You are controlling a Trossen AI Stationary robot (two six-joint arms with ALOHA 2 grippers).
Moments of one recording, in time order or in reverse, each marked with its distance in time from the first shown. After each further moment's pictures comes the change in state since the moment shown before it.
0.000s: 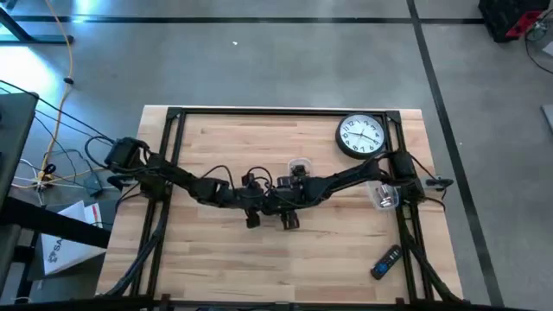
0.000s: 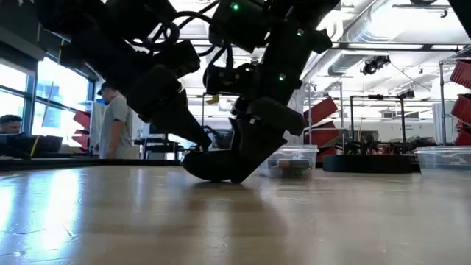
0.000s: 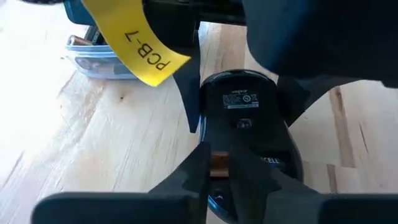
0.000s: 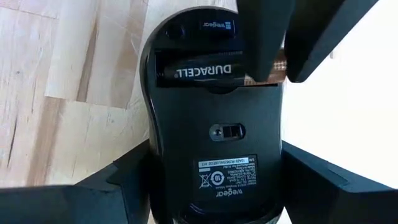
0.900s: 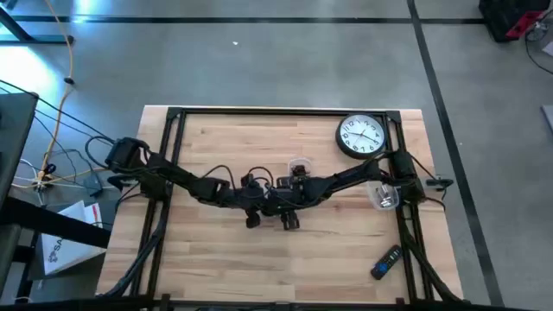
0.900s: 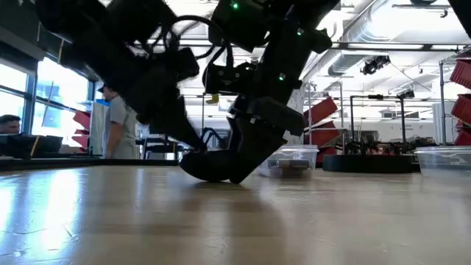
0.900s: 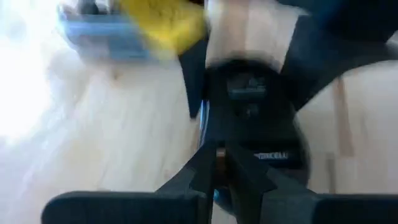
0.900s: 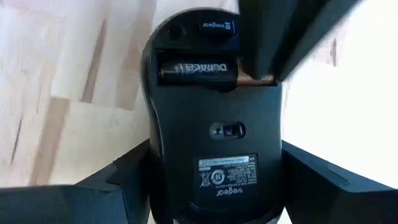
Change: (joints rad) left arm 0.010 0.004 -0.002 -0.036 0.063 -0.071; right arm 0.001 0.000 0.002 0.007 0.002 -0.037
